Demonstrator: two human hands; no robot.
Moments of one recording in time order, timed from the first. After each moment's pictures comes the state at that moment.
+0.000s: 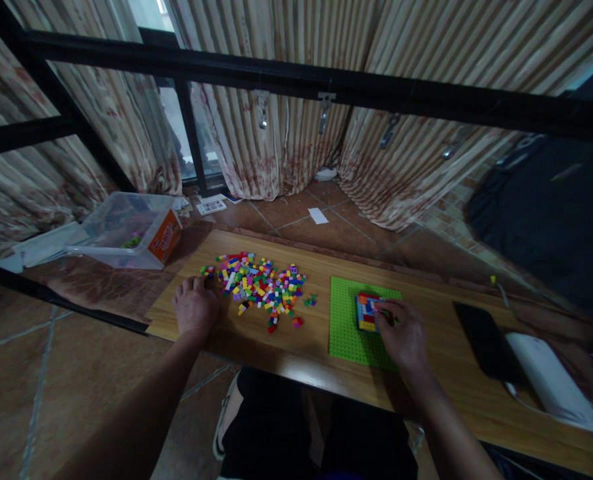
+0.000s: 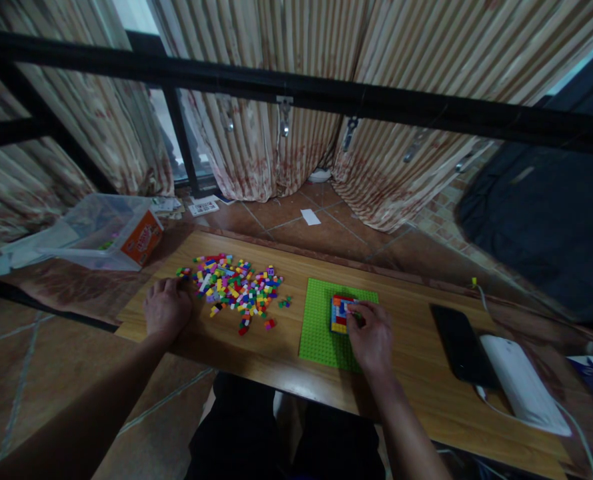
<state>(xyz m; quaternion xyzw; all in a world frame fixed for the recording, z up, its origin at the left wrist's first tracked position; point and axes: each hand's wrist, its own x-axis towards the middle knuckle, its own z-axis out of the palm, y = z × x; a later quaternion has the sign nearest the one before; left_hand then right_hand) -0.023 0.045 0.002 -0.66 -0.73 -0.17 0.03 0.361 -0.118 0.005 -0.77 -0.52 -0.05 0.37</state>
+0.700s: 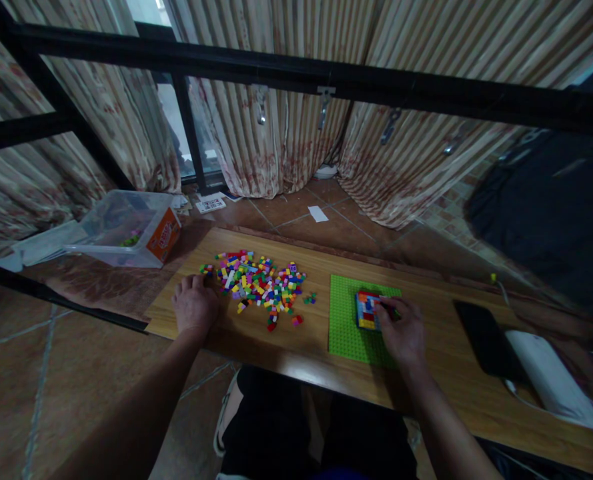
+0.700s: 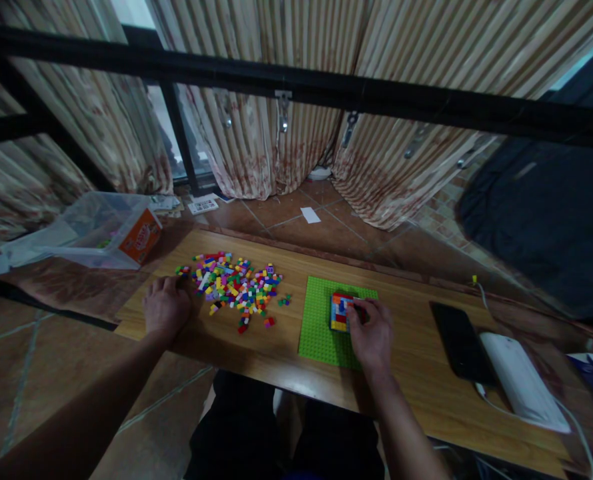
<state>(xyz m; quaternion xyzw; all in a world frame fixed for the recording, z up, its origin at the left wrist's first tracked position) -0.023 0.044 0.004 -0.66 -0.73 -0.17 0.02 0.360 -0.116 0.004 -0.79 -0.46 -0.03 0.40</state>
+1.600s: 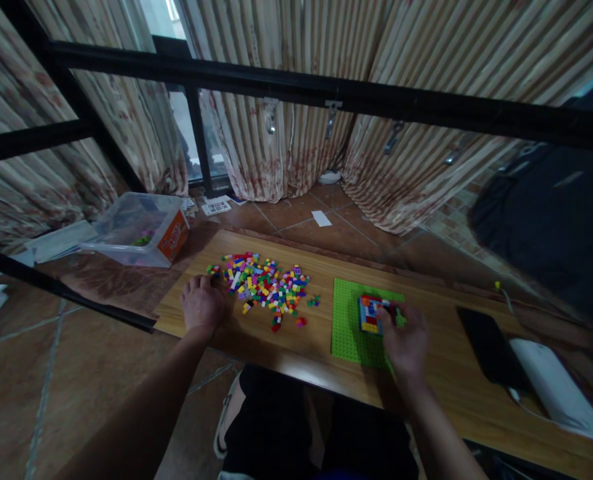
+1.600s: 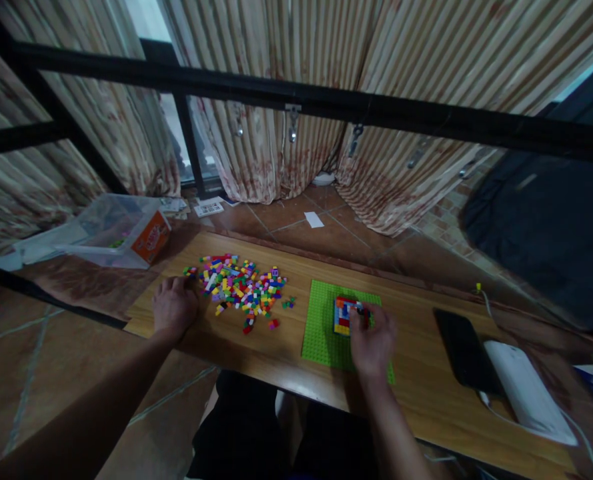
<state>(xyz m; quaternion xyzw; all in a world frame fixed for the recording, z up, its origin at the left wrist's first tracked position) -0.022 0.043 0.003 -0.66 -0.73 -0.17 0.02 0.349 -0.117 0.005 -0.79 -0.42 -0.05 0.44</state>
